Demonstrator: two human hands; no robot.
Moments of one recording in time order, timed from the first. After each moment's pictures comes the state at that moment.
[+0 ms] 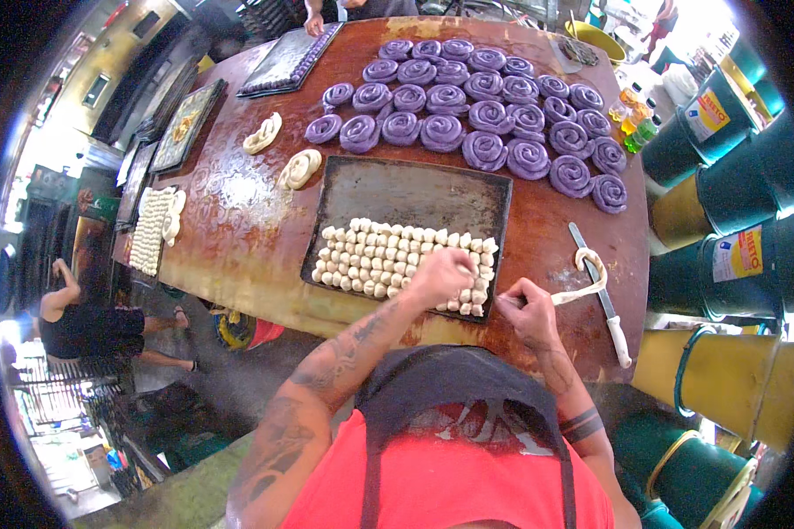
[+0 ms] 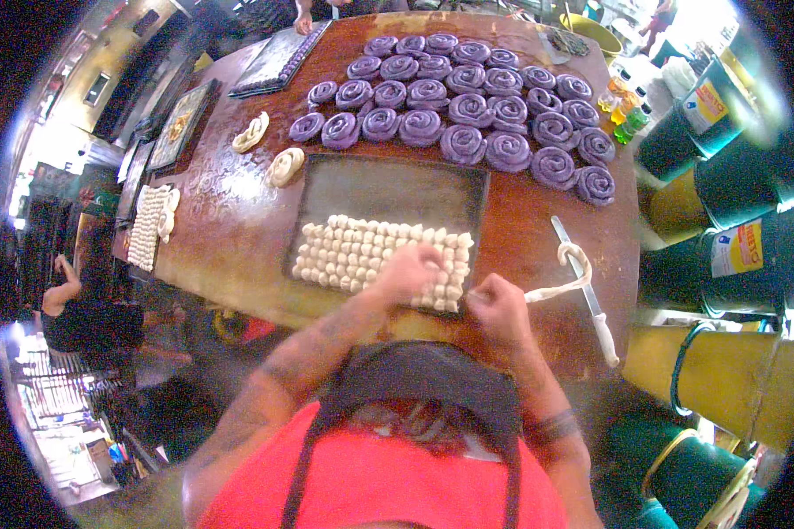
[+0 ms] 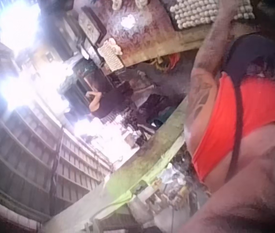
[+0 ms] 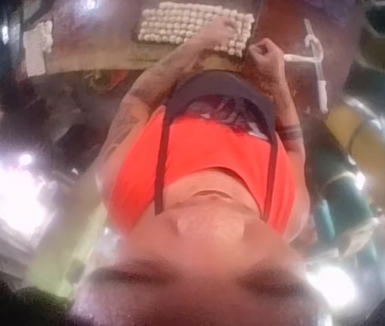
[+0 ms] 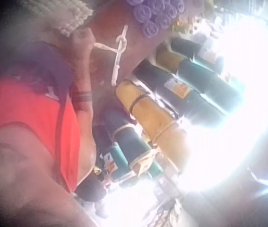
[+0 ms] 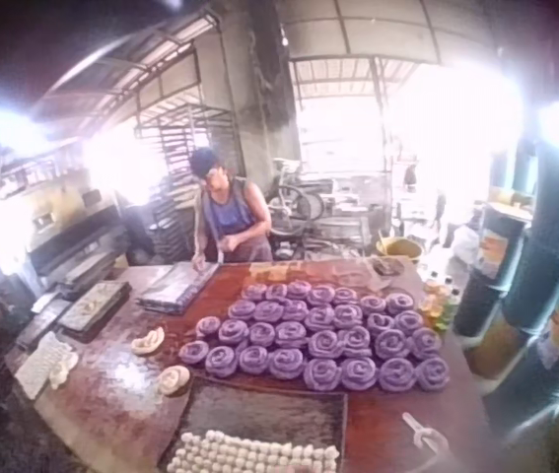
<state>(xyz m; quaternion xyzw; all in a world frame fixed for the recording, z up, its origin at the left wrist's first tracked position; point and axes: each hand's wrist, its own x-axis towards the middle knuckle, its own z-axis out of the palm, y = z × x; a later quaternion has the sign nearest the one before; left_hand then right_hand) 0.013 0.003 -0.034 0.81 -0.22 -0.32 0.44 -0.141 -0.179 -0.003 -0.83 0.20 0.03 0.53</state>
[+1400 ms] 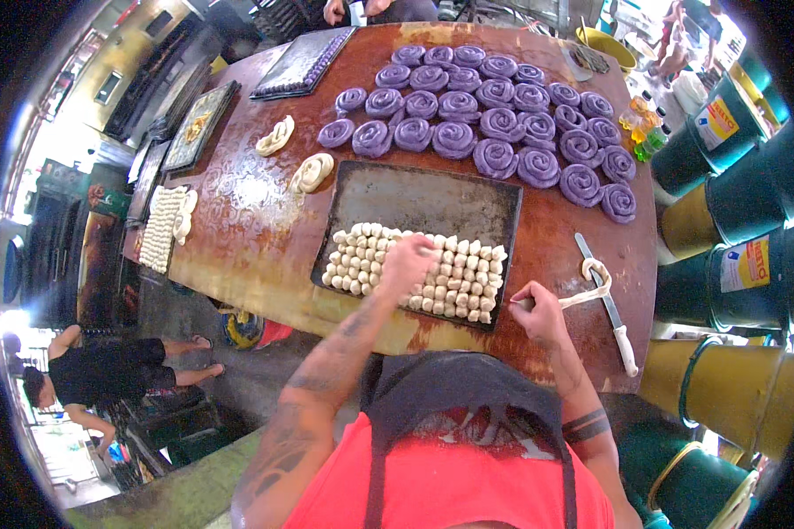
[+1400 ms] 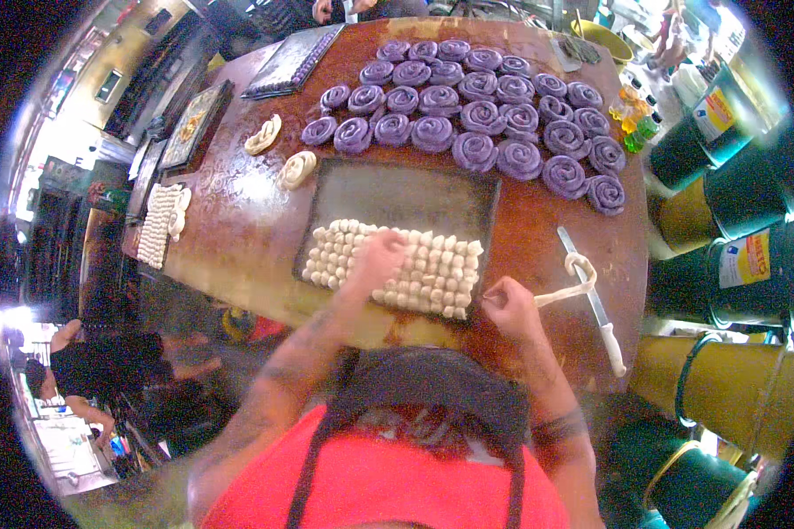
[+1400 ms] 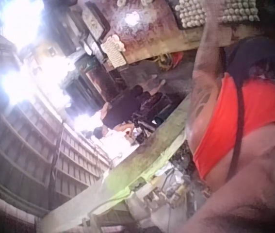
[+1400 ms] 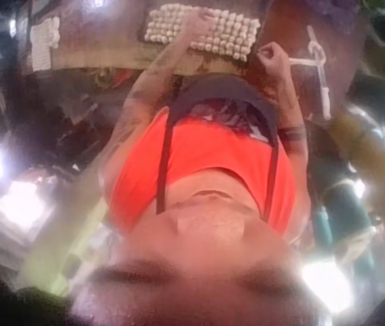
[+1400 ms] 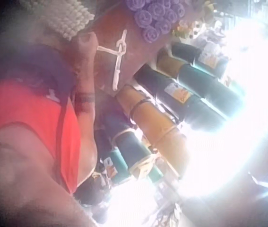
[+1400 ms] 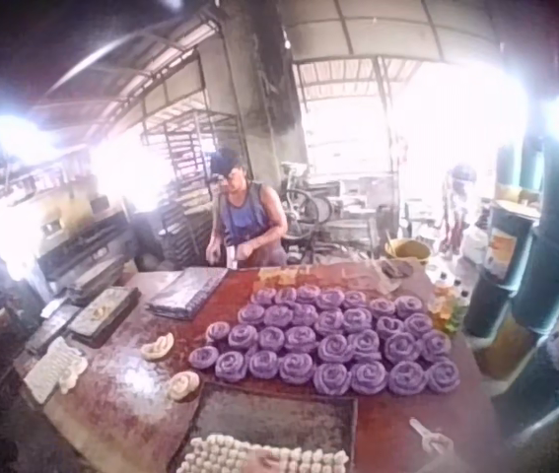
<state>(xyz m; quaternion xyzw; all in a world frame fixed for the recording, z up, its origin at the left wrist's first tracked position) 0.059 0.066 -0.075 0.82 -0.08 -0.23 0.51 -0.133 -0.199 -0.037 -0.85 0.15 0.00 0.50</state>
